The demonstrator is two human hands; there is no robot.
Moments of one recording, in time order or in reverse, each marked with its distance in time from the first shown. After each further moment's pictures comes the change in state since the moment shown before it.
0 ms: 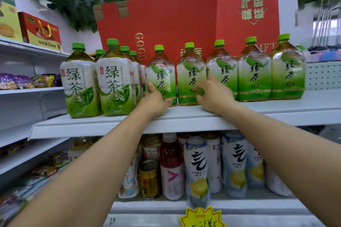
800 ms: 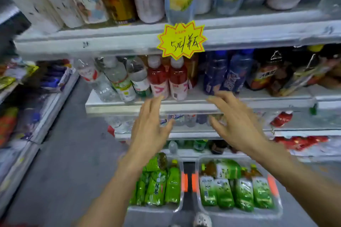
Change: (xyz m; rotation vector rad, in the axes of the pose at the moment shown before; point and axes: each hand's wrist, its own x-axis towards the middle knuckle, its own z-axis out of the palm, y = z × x) left_hand -0.351 -0.153 0.258 -0.146 -0.221 0.061; right_hand -0.433 0.054 0.136 0.224 -0.425 -0.008
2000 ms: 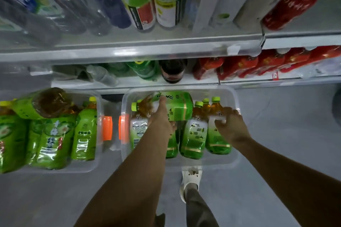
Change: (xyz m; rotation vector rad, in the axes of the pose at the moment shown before) left_hand -0.067 -0.008 0.538 -0.913 -0.185 -1.821; right_hand -0.278 0.355 0.303 0.144 -0.700 0.939
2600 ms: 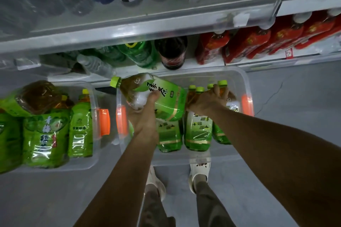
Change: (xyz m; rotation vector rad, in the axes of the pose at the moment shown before) left_hand 0.022 -0.021 -0.042 -0.010 0.127 0.375; right_hand 0.045 -0.068 0.045 -0.540 -0.299 0.013
